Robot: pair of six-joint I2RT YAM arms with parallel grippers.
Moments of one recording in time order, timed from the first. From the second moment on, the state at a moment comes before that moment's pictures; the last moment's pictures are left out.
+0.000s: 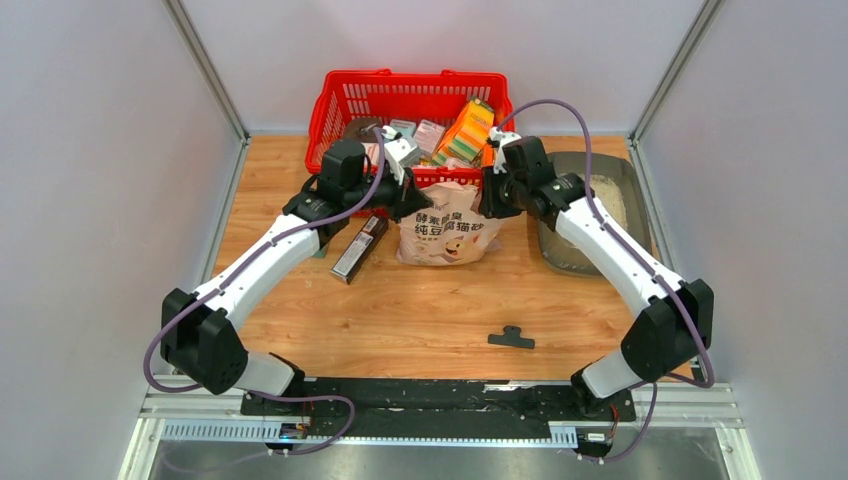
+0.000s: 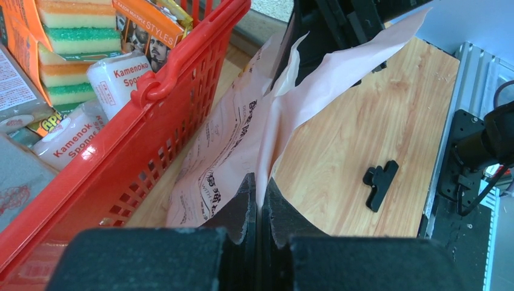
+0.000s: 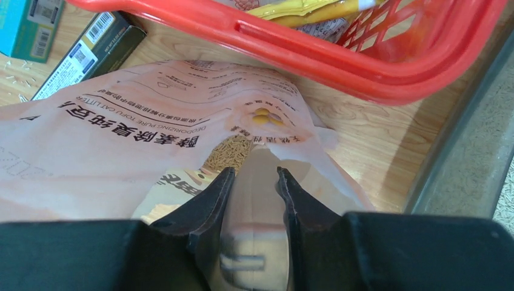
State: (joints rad) left arm -0.52 1.41 1.24 -0.18 0.62 0.05; right arm 0.47 1.54 1.45 -0.70 -0.04 0.24
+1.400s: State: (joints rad) left arm -0.52 1.40 1.26 -0.25 0.59 0.17; right arm 0.22 1.65 1.38 -0.41 -0.67 0.68
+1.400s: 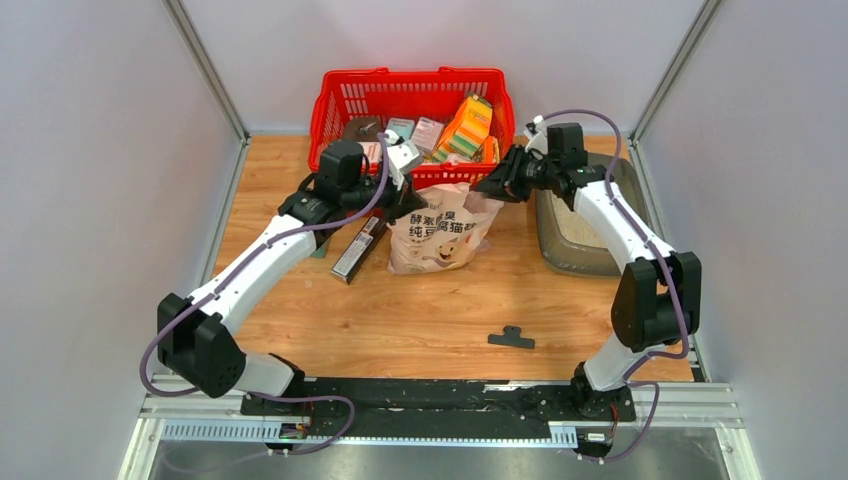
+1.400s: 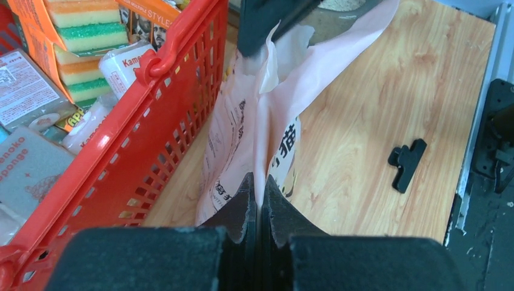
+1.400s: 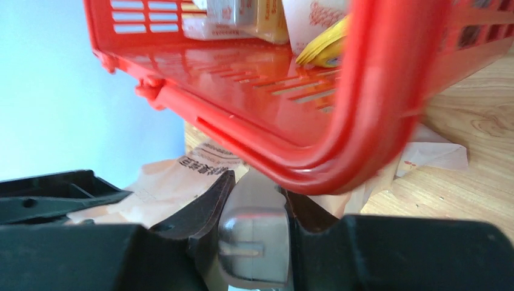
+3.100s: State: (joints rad) left arm -0.53 1.36 1.32 -0.48 0.56 0.62; right arm -0.24 1.55 1.06 0.21 -1.24 1.14
